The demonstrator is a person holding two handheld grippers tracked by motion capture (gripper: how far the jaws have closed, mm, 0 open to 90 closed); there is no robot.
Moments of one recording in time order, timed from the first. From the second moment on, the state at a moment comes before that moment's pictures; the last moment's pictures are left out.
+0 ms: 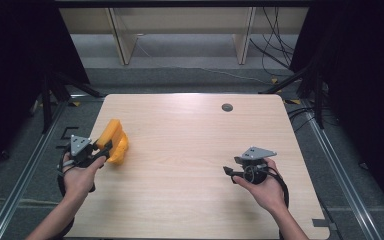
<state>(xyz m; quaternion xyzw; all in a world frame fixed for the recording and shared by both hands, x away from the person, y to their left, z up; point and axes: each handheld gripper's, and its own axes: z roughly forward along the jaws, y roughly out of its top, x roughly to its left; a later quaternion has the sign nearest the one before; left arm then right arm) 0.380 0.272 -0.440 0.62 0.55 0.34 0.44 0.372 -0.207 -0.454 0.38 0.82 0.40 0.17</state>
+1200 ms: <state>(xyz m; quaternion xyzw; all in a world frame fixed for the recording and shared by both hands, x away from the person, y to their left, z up) 0.396 0.263 -0.461 0.59 0.60 0.35 0.41 0.373 -0.206 -0.455 0.37 0.83 0.39 0.17</state>
